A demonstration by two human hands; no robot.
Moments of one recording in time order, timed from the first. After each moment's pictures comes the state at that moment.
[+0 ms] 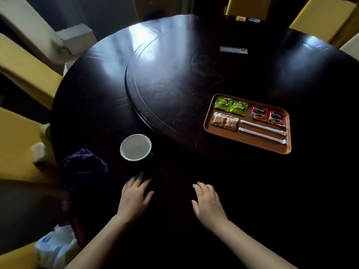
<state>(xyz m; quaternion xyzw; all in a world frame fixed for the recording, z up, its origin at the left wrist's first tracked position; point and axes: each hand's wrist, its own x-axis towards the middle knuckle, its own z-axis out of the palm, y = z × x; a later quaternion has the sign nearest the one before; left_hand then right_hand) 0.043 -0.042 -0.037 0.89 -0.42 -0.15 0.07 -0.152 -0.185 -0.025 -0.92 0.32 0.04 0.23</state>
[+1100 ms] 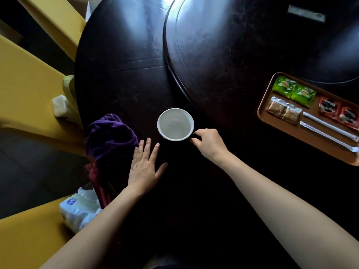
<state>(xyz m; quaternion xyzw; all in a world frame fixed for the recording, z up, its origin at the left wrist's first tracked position) 0.103 -0.011 -0.065 0.92 -0.34 -0.14 0.10 0.039 -0.215 -0.009 -0.91 0.29 0.02 0.31</state>
